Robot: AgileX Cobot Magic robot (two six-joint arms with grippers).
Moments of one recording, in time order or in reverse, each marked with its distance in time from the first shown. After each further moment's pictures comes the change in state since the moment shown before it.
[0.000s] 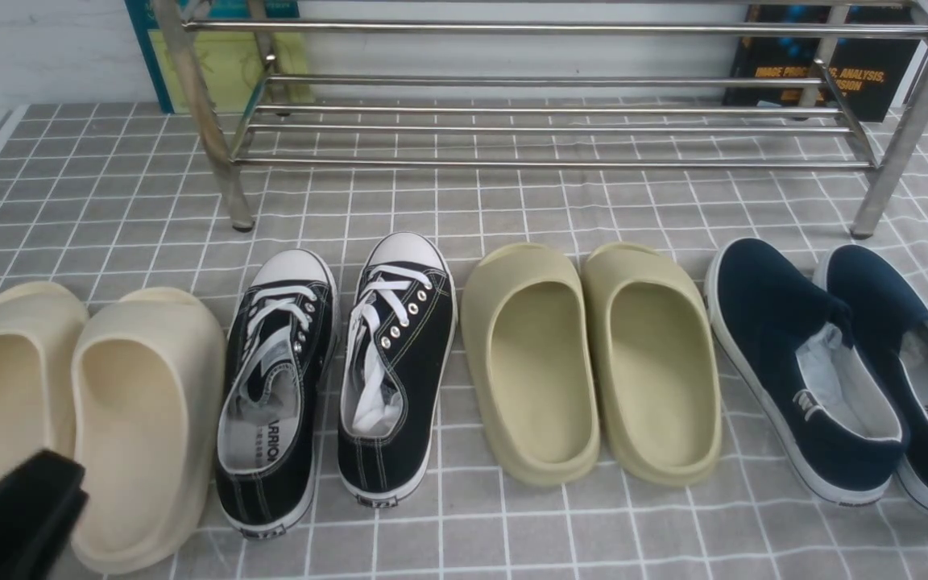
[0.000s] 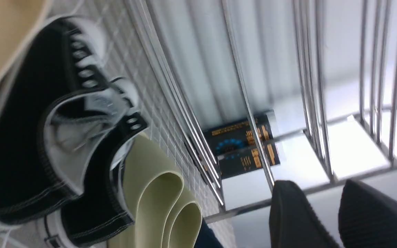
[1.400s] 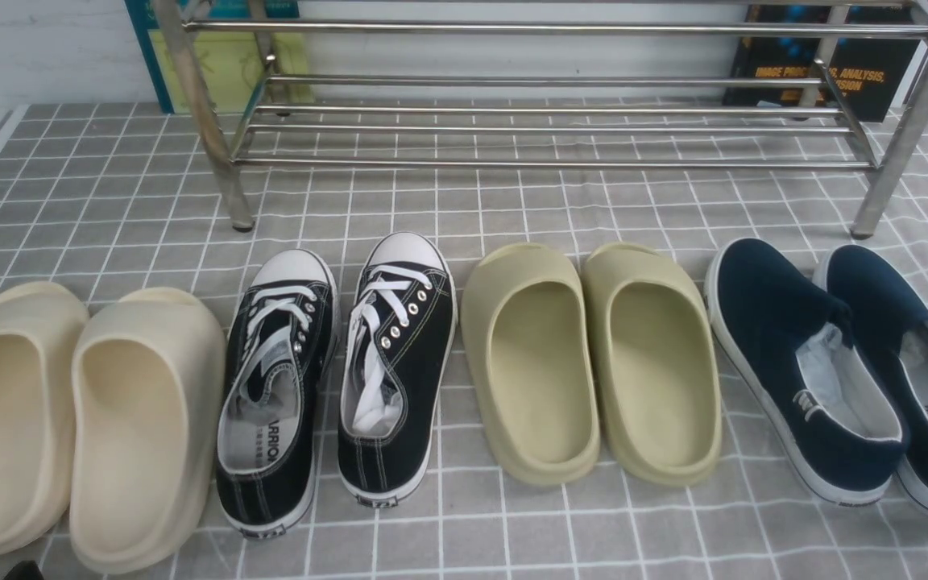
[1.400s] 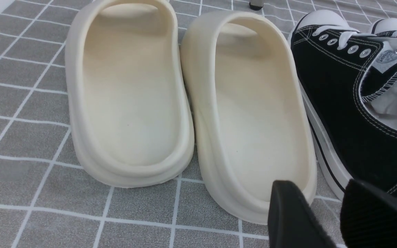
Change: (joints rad) right arm 0.000 0.000 0.000 0.000 0.000 0.000; left arm 0.000 -0.009 0.185 0.975 0.013 0.046
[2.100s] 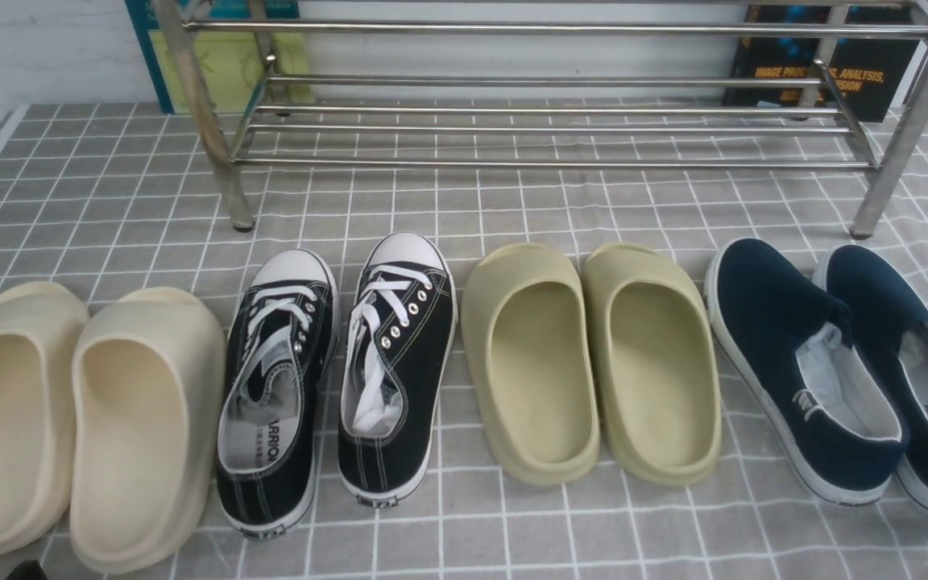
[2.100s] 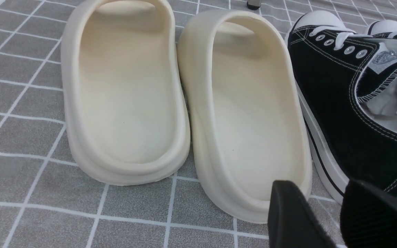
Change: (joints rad) right arm 0.000 0.000 0.000 0.000 0.000 0.000; left arm 0.000 0.000 0.000 -0.019 0.001 0.000
